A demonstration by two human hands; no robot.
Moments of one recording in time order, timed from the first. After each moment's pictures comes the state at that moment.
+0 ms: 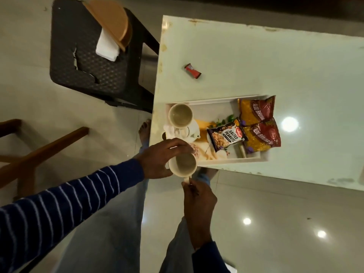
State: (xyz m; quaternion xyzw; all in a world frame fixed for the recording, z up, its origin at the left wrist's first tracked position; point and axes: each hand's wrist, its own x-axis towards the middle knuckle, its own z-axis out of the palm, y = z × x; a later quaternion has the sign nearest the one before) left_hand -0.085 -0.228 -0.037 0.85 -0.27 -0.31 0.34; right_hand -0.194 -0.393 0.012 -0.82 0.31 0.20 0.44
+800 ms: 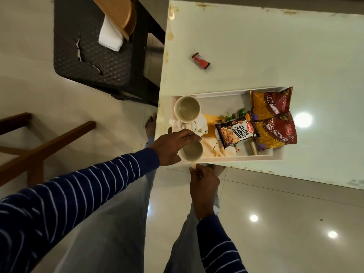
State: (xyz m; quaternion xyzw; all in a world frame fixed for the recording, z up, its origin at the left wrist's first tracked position) left_hand -0.079 -0.237 -0.084 0.88 -0.24 -0.34 0.24; right_hand -0.180 -0.387 -0.054 -0.80 0.35 0.24 0.42
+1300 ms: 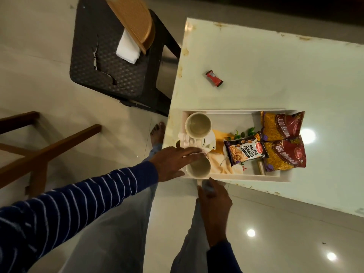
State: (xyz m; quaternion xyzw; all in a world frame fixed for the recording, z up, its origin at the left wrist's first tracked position) left_hand -0.081 -0.214 -0.081 0.89 -0.33 -0.24 0.20; right_hand -0.174 -0.404 -0.036 -0.75 0.37 0.30 0.45
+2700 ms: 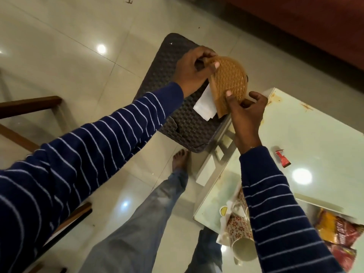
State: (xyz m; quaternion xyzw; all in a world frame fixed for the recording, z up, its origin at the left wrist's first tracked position) left_hand 0.250 0.031 -0.087 0.82 0.19 -0.02 0.53; right_hand 0.225 -0.146 -0.081 -0.76 0.24 0.22 0.57
